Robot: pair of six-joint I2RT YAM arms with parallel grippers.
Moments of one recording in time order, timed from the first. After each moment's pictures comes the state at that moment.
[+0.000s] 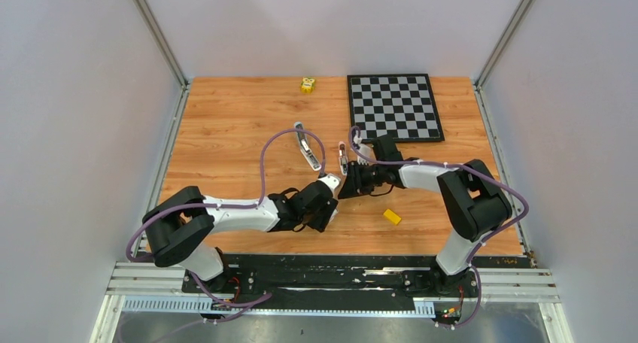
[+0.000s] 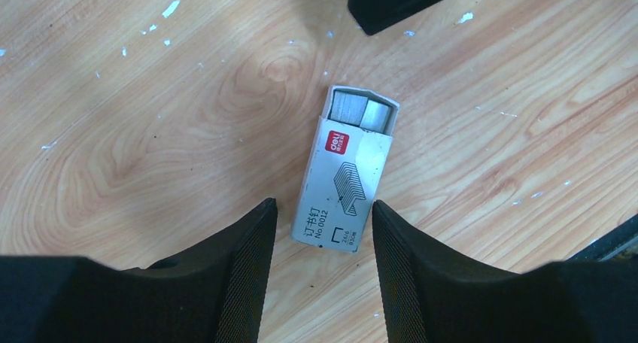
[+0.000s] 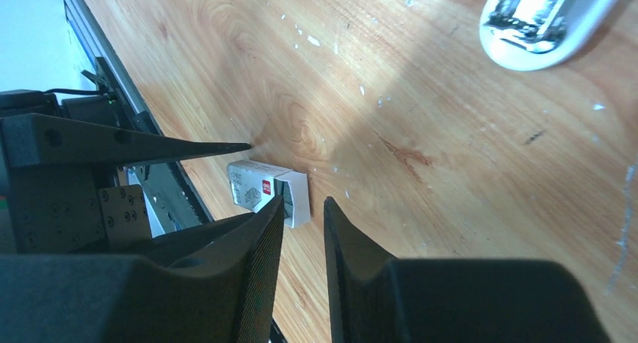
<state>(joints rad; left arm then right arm) -1.04 1.53 0.70 -0.08 -0.20 -0.40 0.46 1.70 0.82 -0.03 -0.75 0.37</state>
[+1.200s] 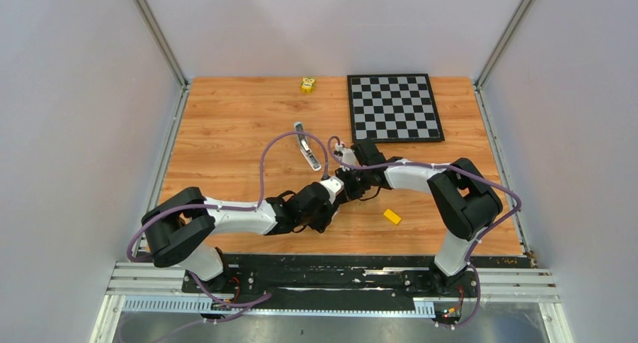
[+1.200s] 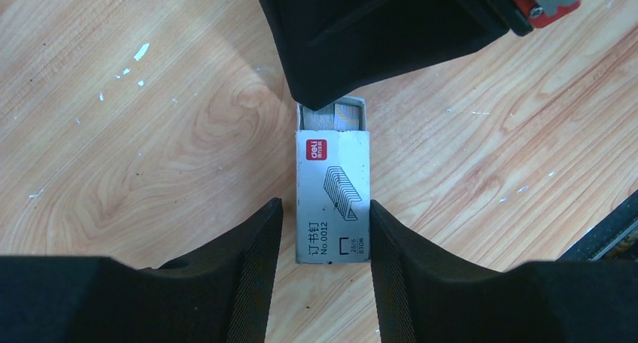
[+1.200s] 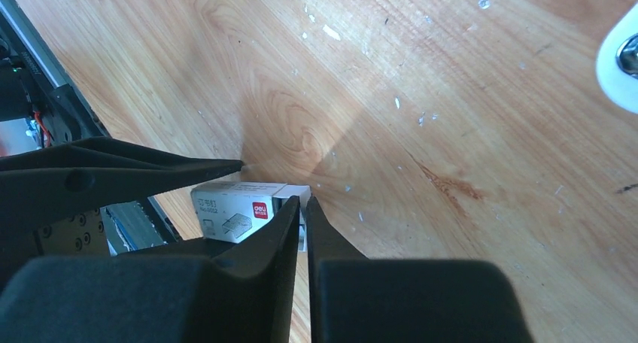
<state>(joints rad) -1.04 1.52 0.63 0.08 -0.14 -0.29 0.61 1.74 0.90 -0.15 -0.58 0.26</state>
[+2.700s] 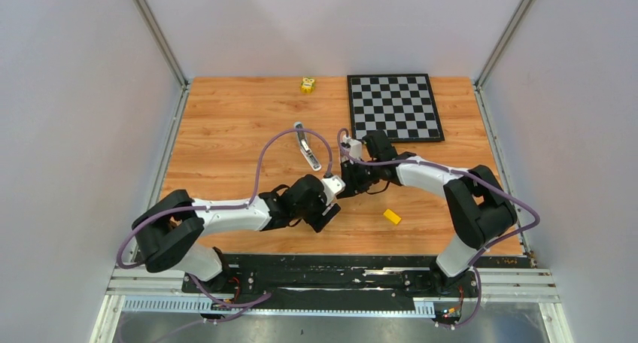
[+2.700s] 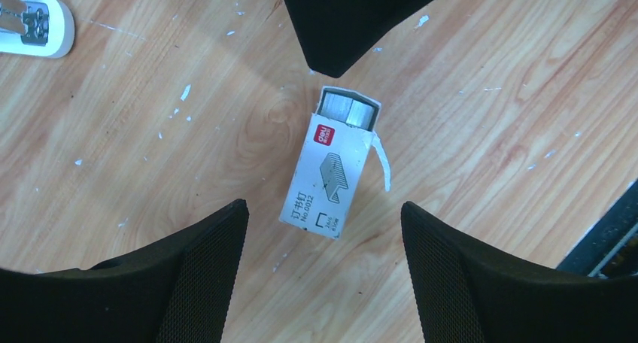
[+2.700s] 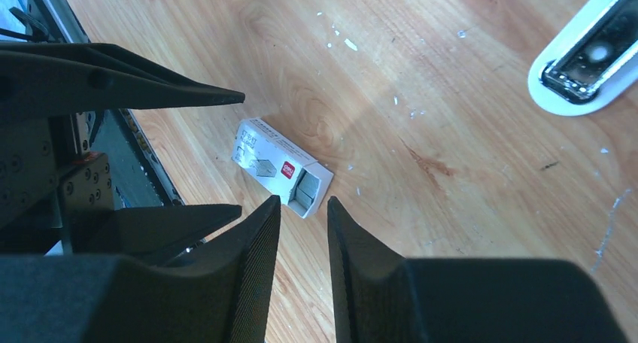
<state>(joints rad) -0.98 1.43 0.64 0.03 -0.07 -0.05 0.54 1.64 0.90 -0.20 -0.66 0.14</state>
